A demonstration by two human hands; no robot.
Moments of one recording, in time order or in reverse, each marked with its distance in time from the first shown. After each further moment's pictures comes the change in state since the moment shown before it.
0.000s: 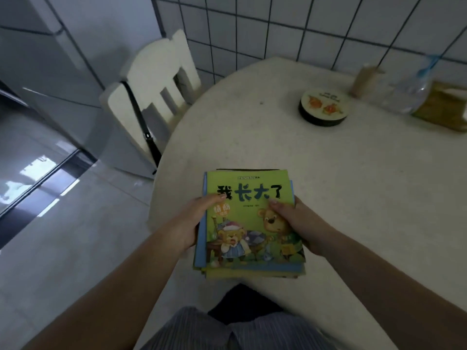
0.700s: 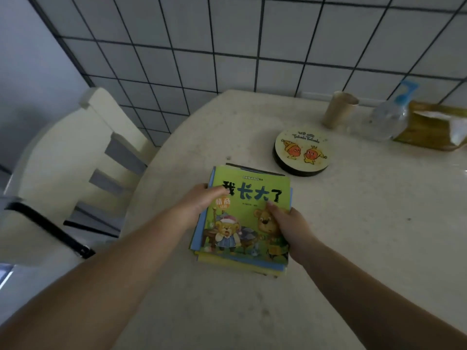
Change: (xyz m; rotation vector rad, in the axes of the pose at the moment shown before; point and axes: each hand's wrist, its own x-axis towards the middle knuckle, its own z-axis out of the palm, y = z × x) left_hand 0.236 0.203 0.066 0.490 -0.099 0.165; right_hand 0.194 -0.097 -0.050 0.227 0.480 0.115
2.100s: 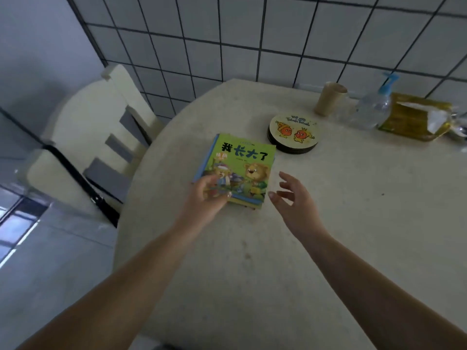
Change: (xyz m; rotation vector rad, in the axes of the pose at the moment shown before) left_hand -0.111 -0.062 0.041 -0.096 0.196 0.378; right_hand -0.074 0.023 -0.047 -0.401 0.065 -0.579
